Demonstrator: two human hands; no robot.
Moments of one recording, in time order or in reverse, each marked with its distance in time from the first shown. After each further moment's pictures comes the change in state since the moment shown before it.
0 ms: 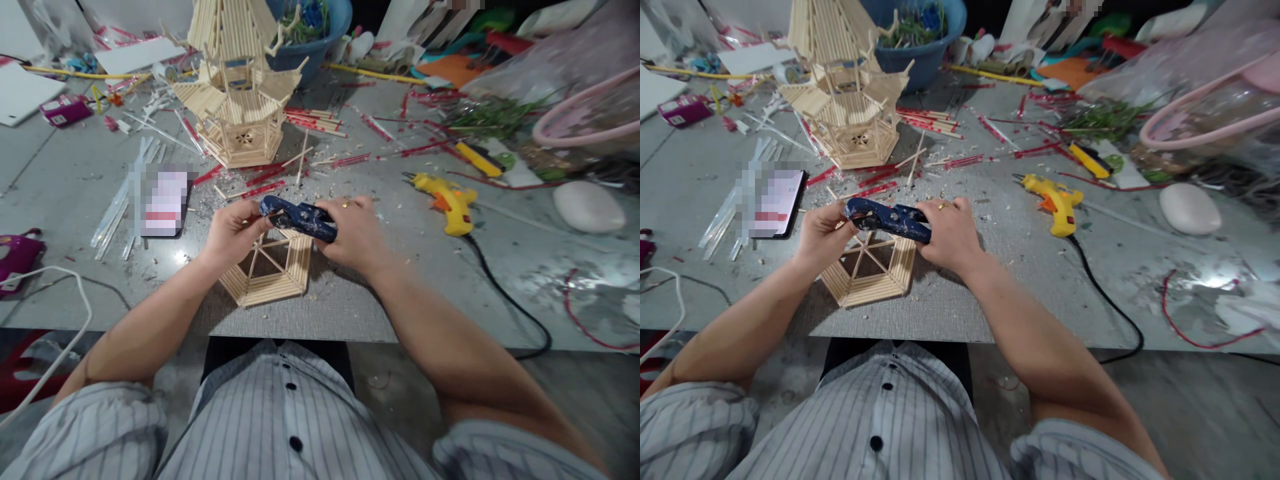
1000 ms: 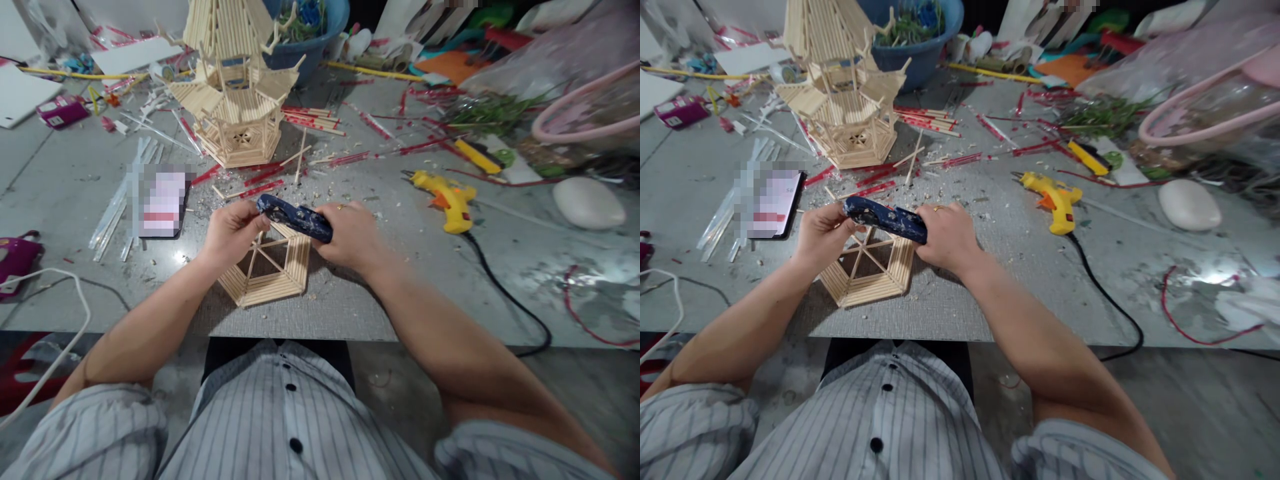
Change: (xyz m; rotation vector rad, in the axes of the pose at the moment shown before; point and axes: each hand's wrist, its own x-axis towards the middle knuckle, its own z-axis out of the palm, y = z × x) left_hand -0.001 -0.001 0.000 -0.005 0.014 -0.052; right_hand 0.002 -0.005 -0.006 -0.103 -0.171 0.039
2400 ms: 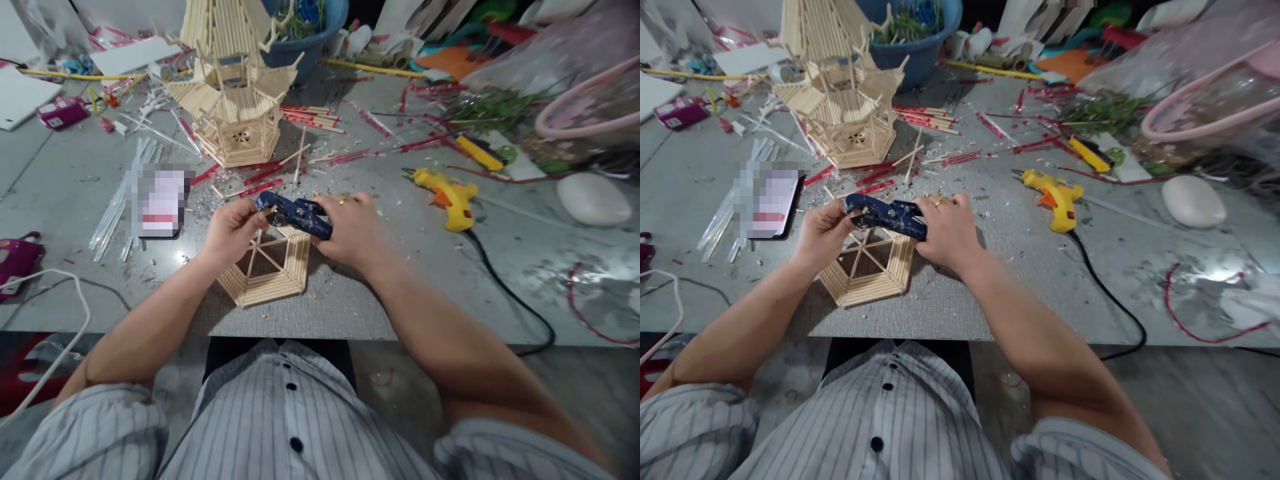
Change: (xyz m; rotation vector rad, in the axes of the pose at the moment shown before) left_hand 0.001 -0.004 0.000 0.028 -0.054 -0.055; right_hand 0.000 0.000 -0.002 -0.002 0.076 -0.004
